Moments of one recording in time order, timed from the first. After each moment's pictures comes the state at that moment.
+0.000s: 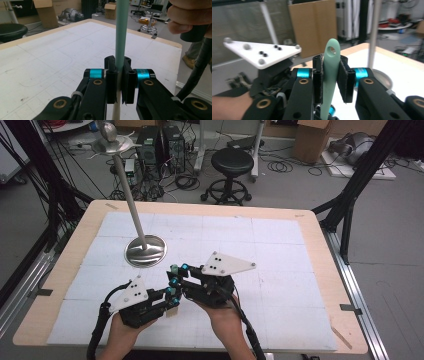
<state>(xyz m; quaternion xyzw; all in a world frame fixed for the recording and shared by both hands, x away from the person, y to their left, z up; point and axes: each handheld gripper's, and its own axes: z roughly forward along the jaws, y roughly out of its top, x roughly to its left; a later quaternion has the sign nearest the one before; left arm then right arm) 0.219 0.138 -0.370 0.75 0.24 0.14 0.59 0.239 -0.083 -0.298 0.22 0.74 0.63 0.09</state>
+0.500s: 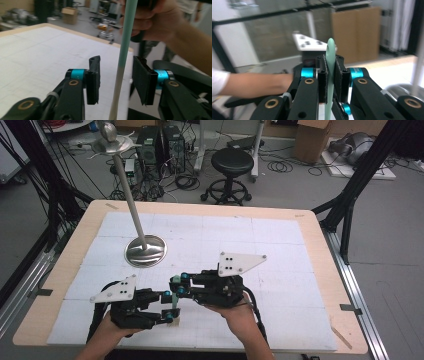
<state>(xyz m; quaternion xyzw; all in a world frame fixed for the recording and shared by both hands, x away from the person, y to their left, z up) 0.226 0.158 -0.364 0.74 0.14 -0.02 0.65 0.246 -0.105 -0.297 0.09 0.73 0.68 -0.03</state>
